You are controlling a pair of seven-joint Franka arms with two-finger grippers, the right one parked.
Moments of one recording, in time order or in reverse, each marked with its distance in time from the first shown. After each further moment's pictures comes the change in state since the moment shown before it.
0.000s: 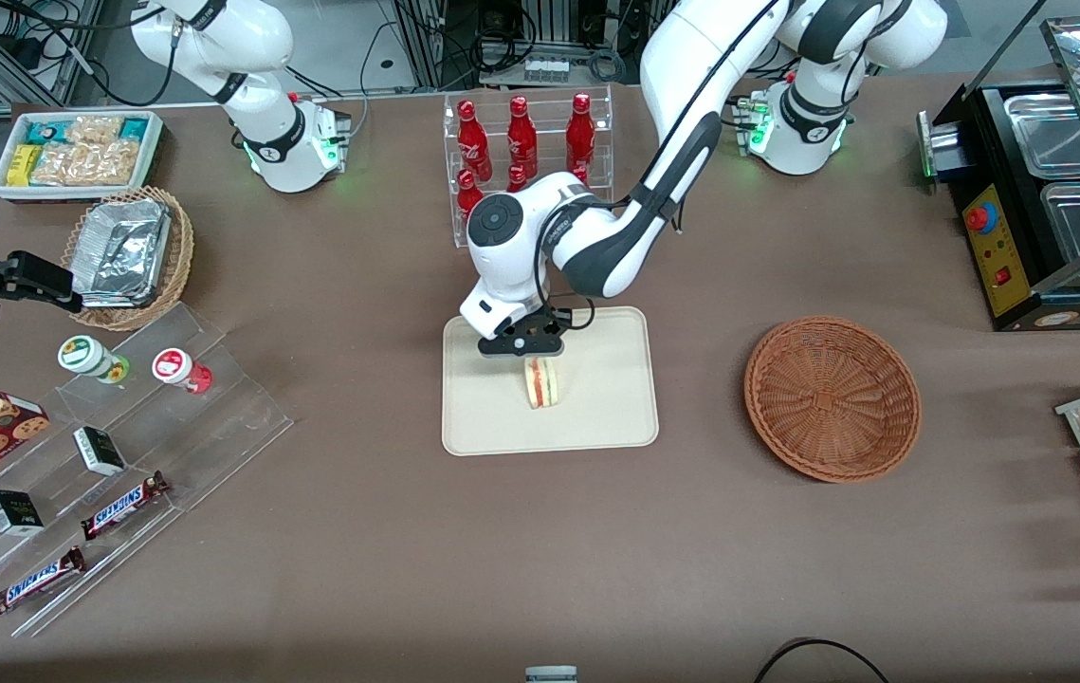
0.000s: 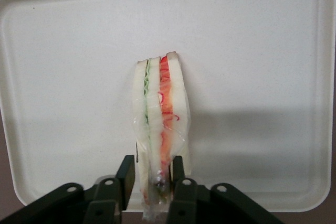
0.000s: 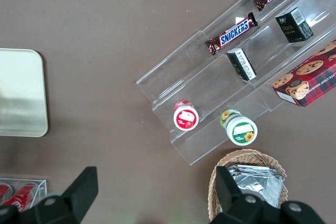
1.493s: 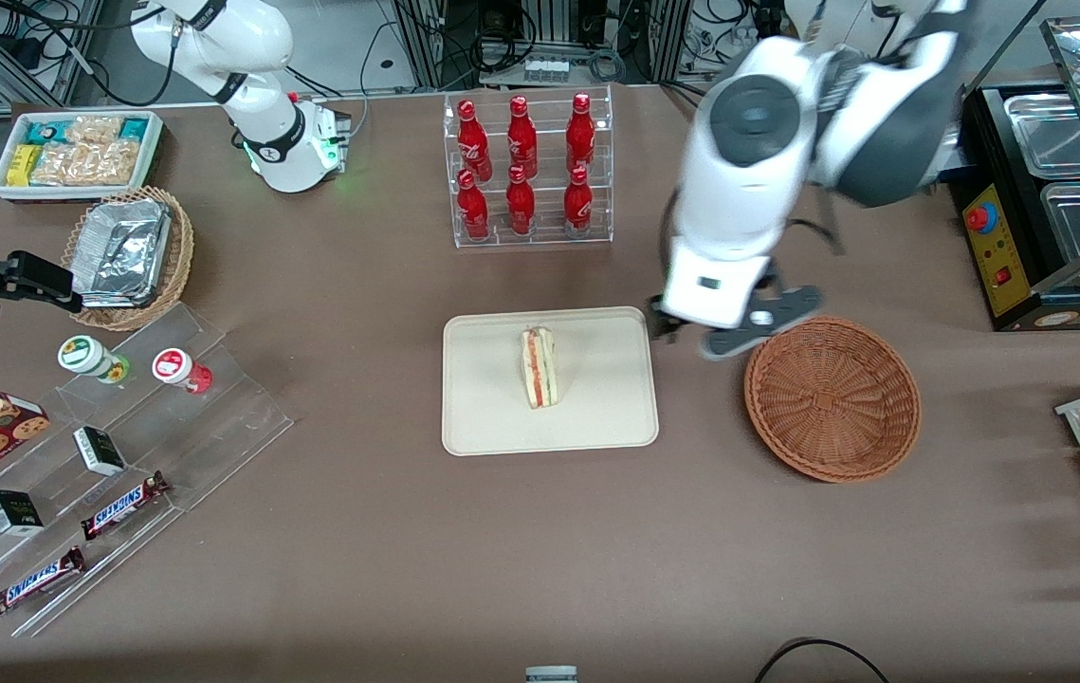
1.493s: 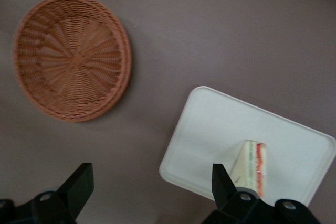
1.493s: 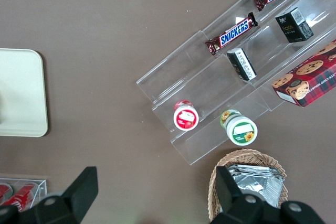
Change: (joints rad) arm 0.285 -0.463 0.109 0.012 -0.076 -0.484 0.007
